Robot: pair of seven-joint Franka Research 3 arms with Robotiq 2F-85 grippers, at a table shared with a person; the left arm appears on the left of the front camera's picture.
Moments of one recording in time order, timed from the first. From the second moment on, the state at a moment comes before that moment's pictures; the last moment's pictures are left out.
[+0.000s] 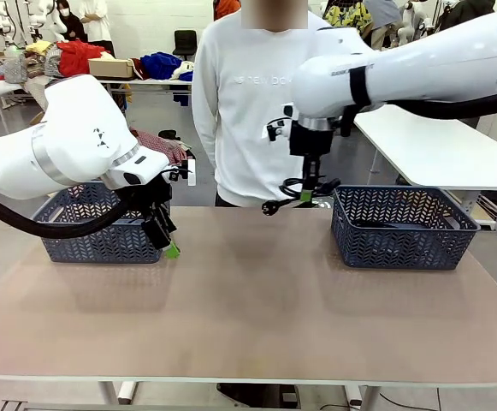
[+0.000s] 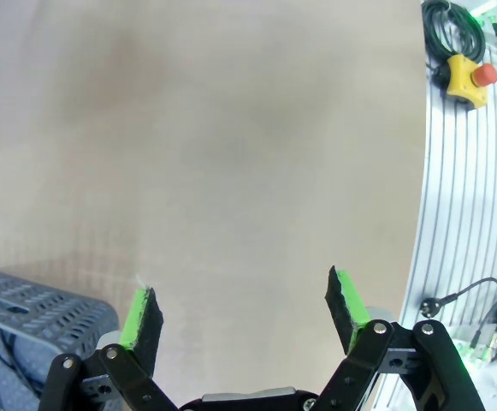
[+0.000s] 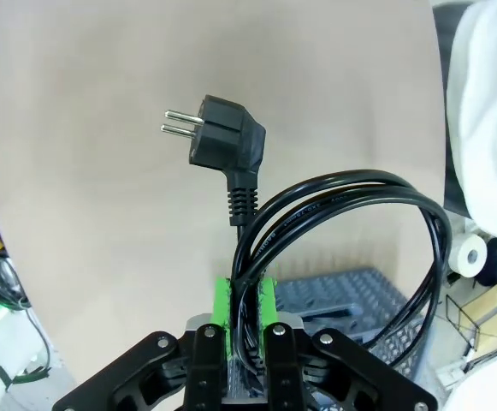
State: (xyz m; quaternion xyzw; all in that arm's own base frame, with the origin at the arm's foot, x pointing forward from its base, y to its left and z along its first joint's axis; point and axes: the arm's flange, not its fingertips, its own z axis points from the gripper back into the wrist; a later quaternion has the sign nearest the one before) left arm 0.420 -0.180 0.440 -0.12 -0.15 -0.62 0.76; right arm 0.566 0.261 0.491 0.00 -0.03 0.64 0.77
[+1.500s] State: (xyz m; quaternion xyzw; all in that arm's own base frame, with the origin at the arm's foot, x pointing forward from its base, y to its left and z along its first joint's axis) left arm 0.420 -0.180 0.440 -0.12 -0.15 -0.62 0.76; right arm 0.589 0.057 0.495 -0.02 -0.04 0.57 0.82
